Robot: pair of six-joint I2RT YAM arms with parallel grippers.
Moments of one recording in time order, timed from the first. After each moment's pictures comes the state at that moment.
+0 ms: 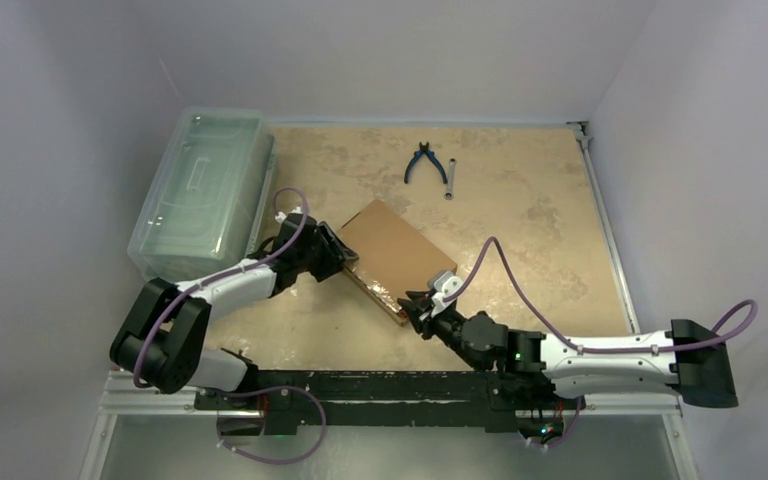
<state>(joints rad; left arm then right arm) -0.46 1.40 0.61 0.03 0.08 -1.04 1.39 0.86 0.33 0.41 0.64 0.14</state>
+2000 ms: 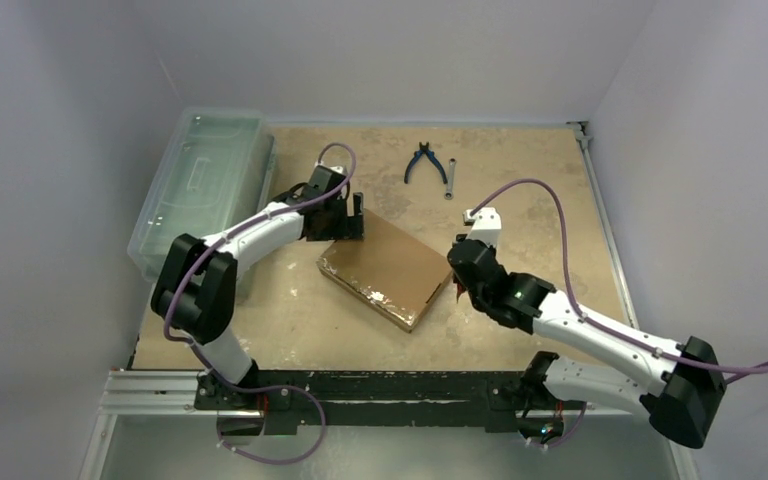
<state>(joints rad) -0.48 1.68 1.16 -0.43 -0.04 -0.49 0.90 0.98 0.72 -0.39 0.74 0.52</state>
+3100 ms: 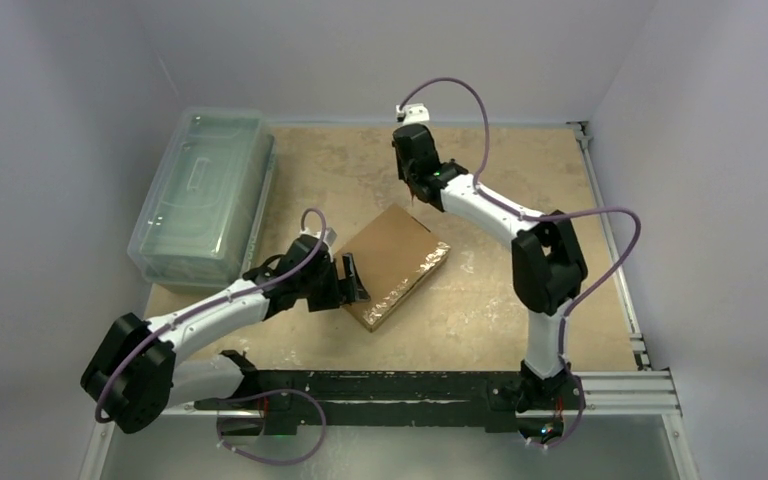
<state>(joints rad) -0.63 1.21 0.58 -0.24 0.17 -0.83 0.60 1.97 1.59 -0.13 0.46 0.20</state>
